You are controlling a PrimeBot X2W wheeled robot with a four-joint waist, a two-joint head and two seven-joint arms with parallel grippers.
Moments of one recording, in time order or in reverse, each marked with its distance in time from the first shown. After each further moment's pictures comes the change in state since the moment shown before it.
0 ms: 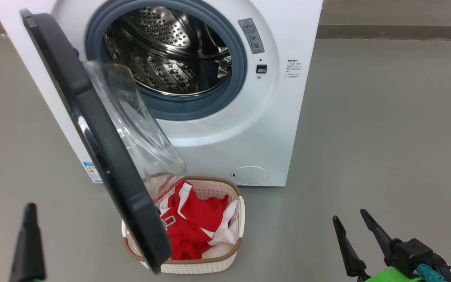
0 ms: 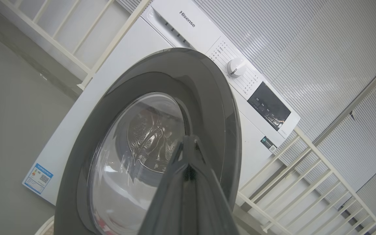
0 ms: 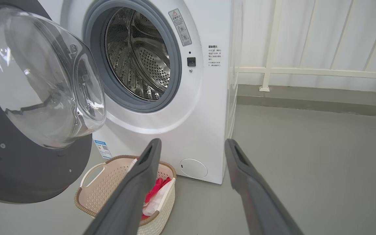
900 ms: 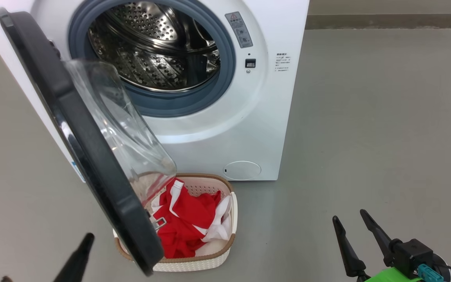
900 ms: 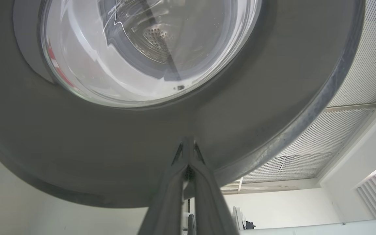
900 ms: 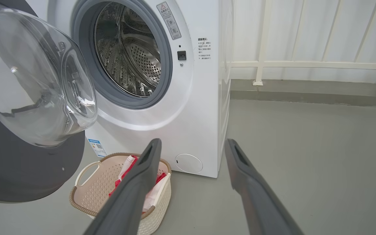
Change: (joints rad) left arm -0.025 0.030 0.064 0.248 -0.780 -0.047 0.507; right arm -0.002 0.000 0.003 0.007 0.010 0.000 -0.007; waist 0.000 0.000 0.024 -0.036
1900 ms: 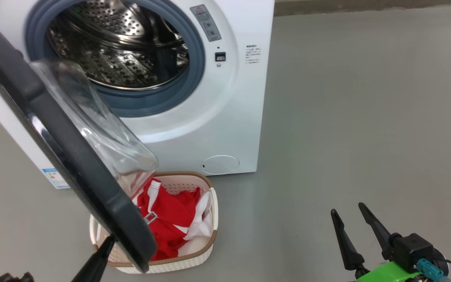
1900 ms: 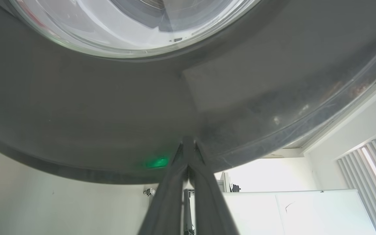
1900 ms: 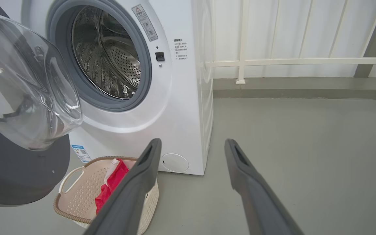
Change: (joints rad) left arm 0.003 0.001 -0.053 0.028 -0.053 -0.037 0.109; right arm -0.018 0.000 0.008 0.002 0.009 0.000 -0.007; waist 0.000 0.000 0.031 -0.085
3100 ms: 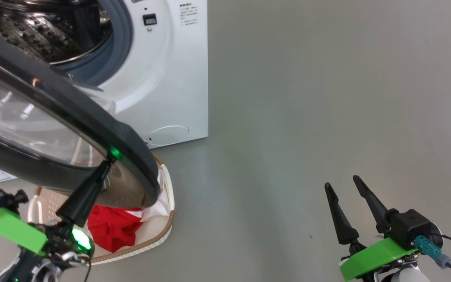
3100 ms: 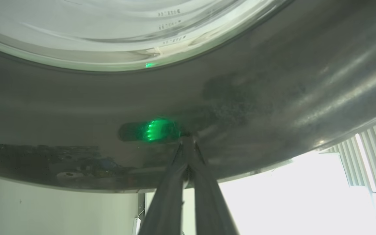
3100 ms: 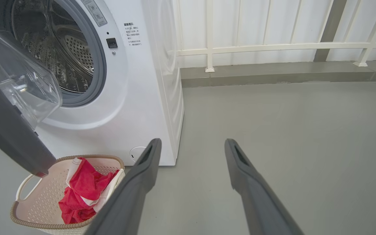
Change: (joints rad) left arm -0.373 0.042 -0.020 0.195 -0.031 -0.044 0.082; right arm -0.106 0.000 0.019 -0.007 0.009 0.000 -0.003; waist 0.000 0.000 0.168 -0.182
